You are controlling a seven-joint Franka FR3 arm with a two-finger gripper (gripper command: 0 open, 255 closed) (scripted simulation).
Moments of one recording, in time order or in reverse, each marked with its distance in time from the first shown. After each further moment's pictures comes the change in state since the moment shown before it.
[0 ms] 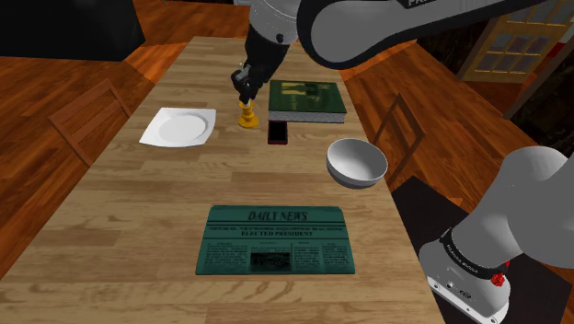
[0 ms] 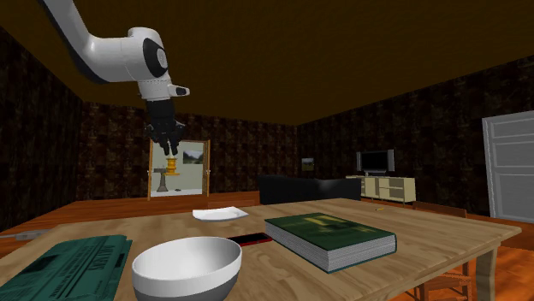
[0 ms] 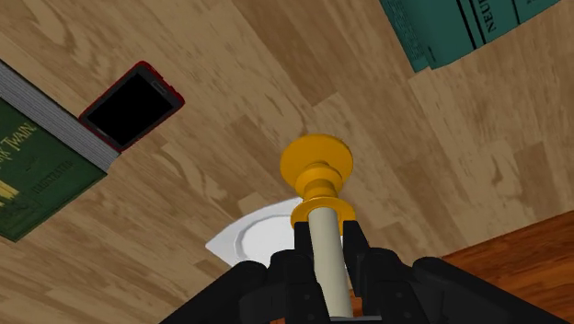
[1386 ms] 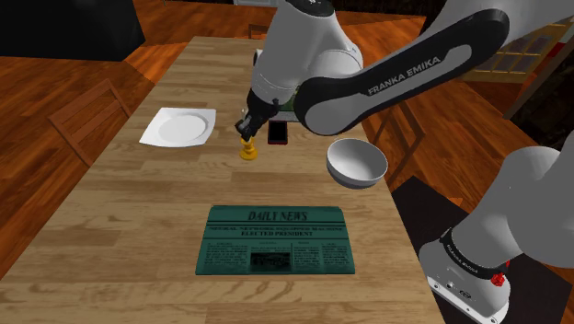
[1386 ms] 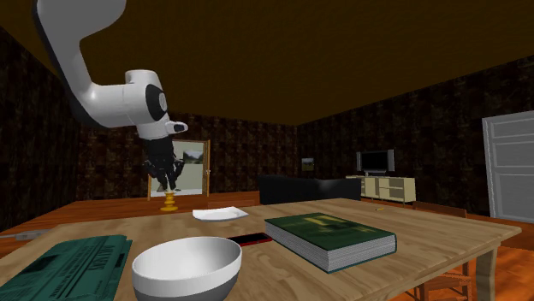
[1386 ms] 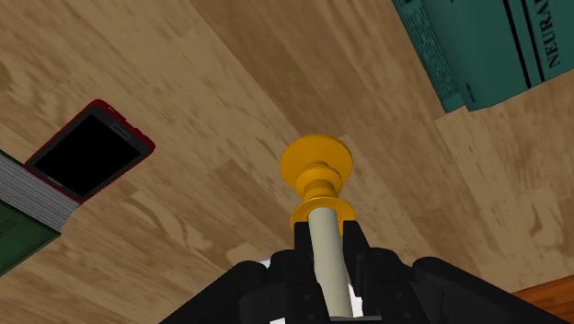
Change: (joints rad) arm -0.010 0.115 0.009 -0.164 -0.085 0.273 0.090
